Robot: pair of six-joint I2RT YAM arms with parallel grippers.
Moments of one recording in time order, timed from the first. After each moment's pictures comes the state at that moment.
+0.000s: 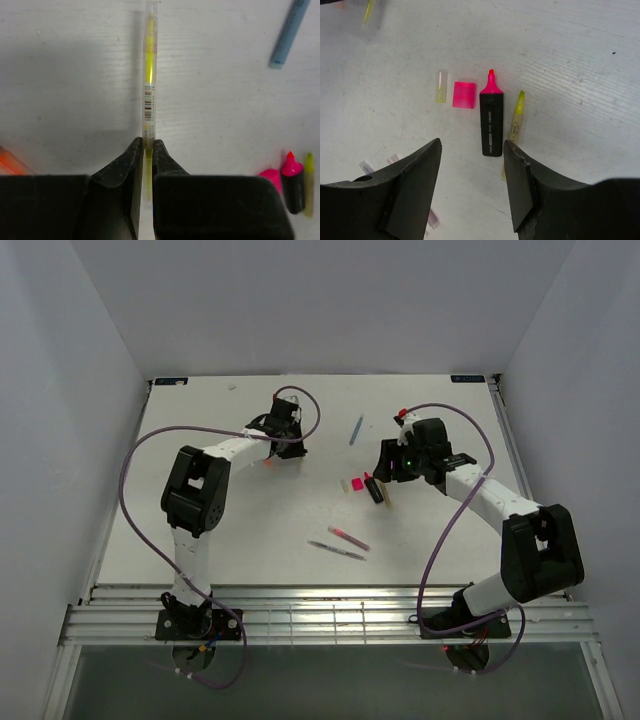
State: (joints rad) left arm -0.44 2.09 1.49 -0.26 -0.02 -0.47; right arm 0.34 1.47 0.94 -0.21 -0.28 0.19
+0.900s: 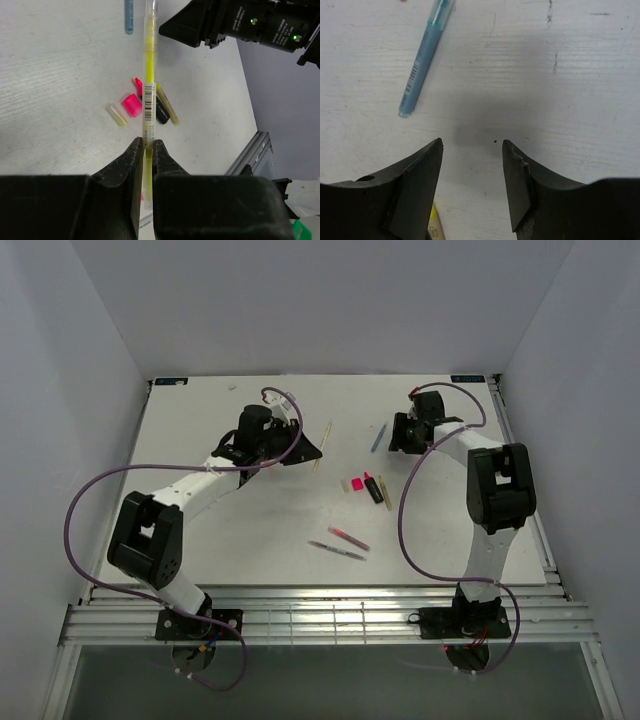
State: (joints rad) left arm -0.44 1.61 1.10 0.02 0.44 -0.58; right arm 0.20 1.97 1.35 -0.28 -0.11 0.26
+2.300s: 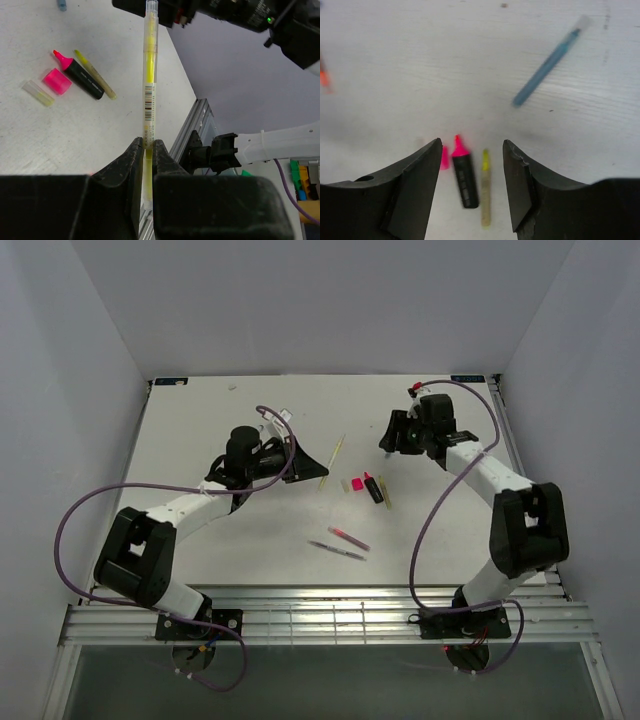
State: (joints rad) left arm -0.45 1.49 0.83 0.37 0.72 -0.76; right arm 0.25 1.72 1.20 -0.22 -0.18 0.26
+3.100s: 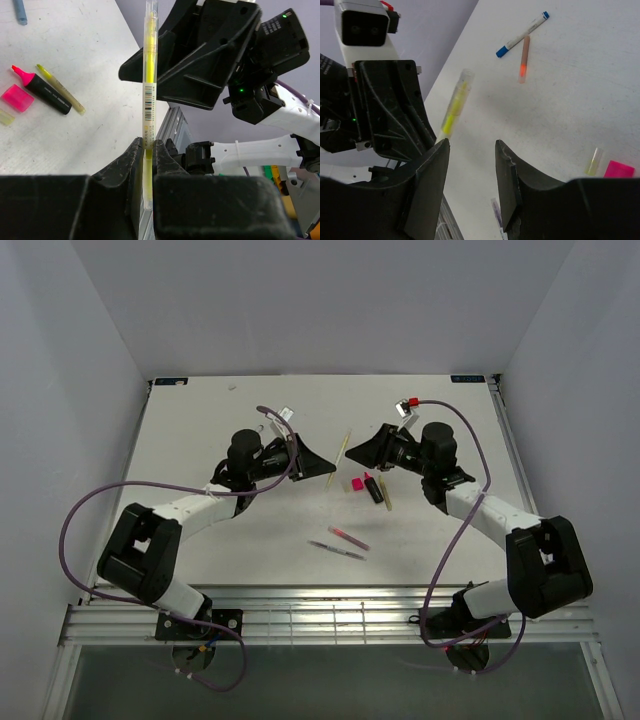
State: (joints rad) left arm -0.48 1.51 0.79 0.62 0.74 -0.94; right arm 0.38 1.40 0.77 0.46 -0.63 0.71
